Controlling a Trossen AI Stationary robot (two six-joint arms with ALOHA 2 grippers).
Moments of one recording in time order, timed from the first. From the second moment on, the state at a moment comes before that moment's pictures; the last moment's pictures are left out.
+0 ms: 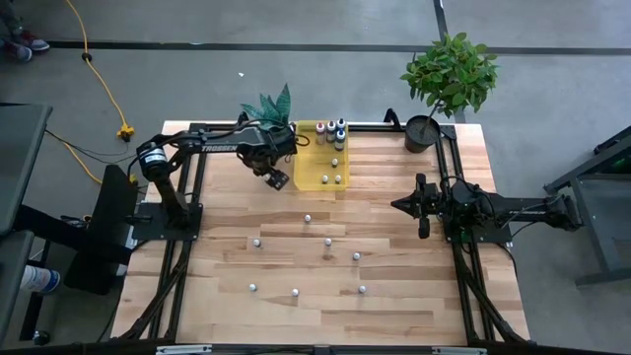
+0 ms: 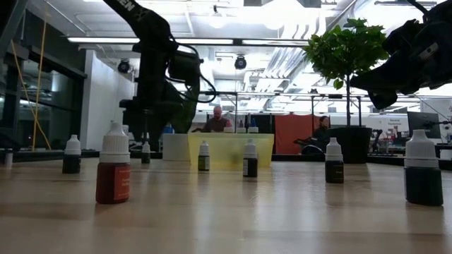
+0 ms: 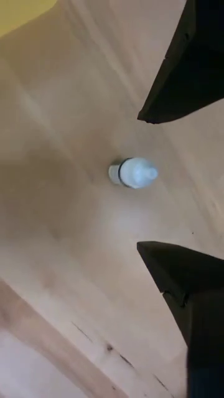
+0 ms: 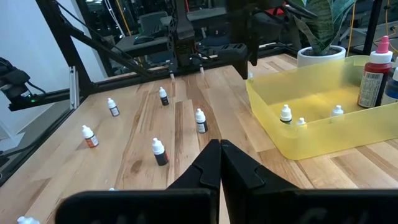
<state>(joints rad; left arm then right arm) 0.46 1.74 1.20 -0.97 -0.16 -0.43 -0.08 0.16 0.01 0.03 0.00 0.20</state>
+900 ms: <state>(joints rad) 0.46 1.74 1.13 -0.90 -0.15 -0.39 -0.08 0.16 0.01 0.03 0.00 0.20</state>
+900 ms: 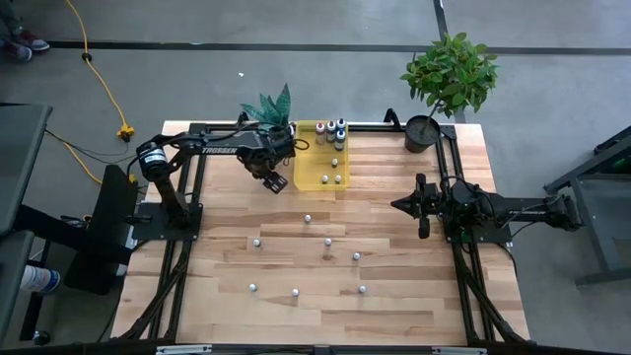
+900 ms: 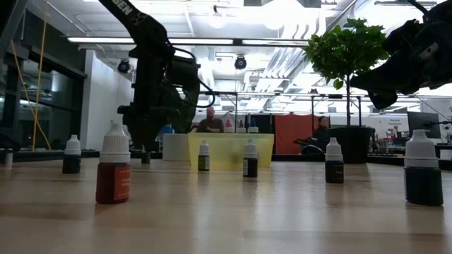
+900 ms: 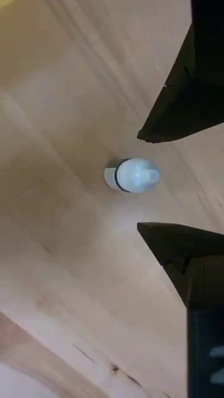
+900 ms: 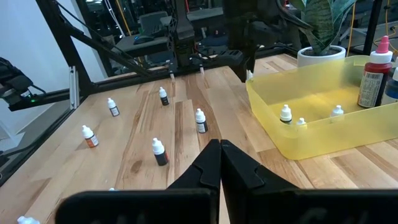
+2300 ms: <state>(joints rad) 0.46 1.74 1.15 -0.90 -0.14 -0.34 -0.08 0.16 0.01 0.03 0.00 0.20</state>
